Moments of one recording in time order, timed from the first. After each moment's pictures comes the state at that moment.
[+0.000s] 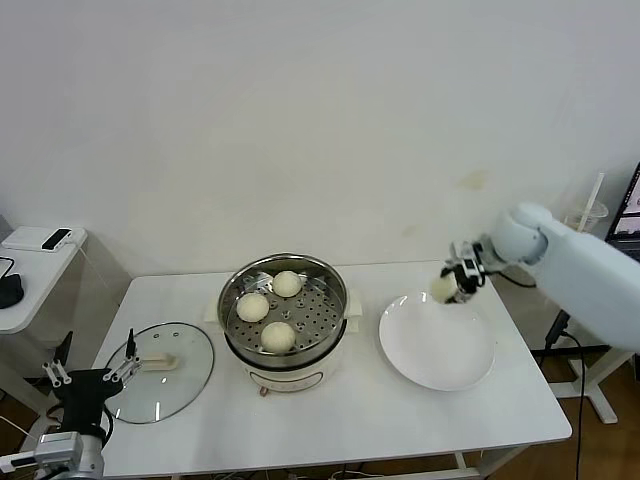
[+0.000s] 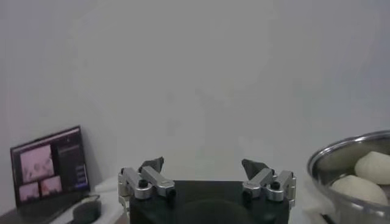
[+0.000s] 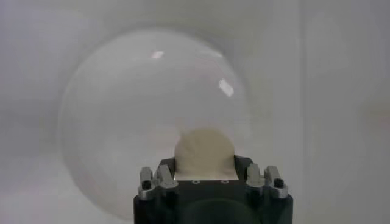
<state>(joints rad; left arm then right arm) 1.71 -1.26 -0.81 -2.25 -0.15 0.15 -0.23 0.23 0.71 -0.79 1.37 -0.05 -0.32 -1.10</state>
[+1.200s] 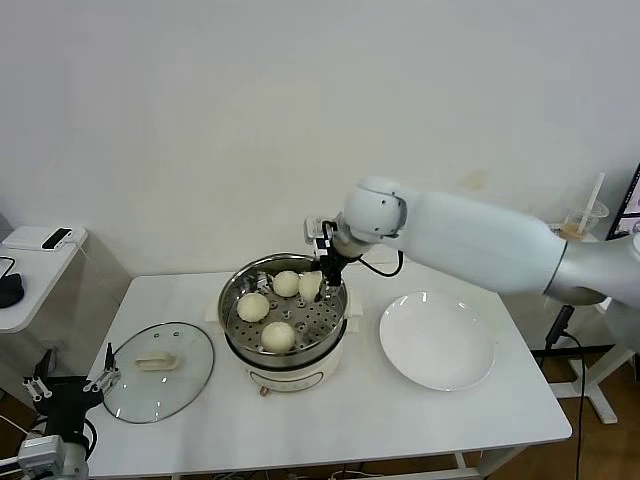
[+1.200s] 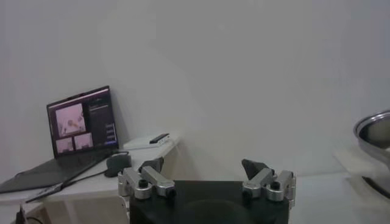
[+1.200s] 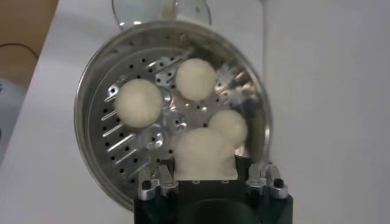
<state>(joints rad) 1.73 -1.22 -0.85 -2.21 -0.23 0.16 -0.29 0.46 1.12 -1.12 1.39 0.41 -0.62 -0.90</state>
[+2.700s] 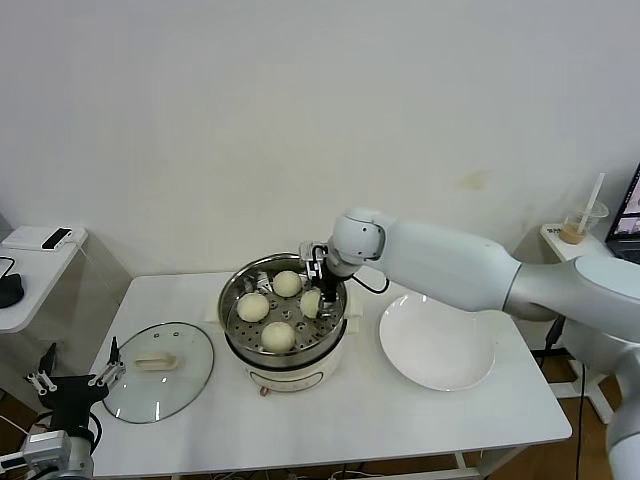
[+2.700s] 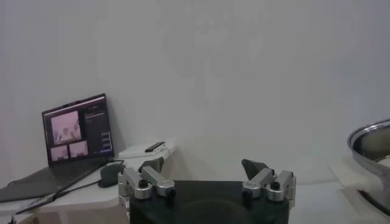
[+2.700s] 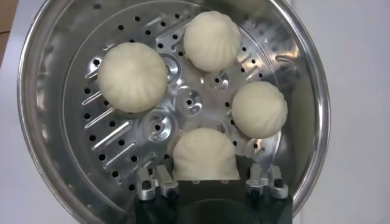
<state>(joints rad) 1.71 -1.23 -0.83 -2.21 -0.21 0.16 -0.29 0.35 1.20 -1.09 1.26 0.32 -0.58 -0.90</state>
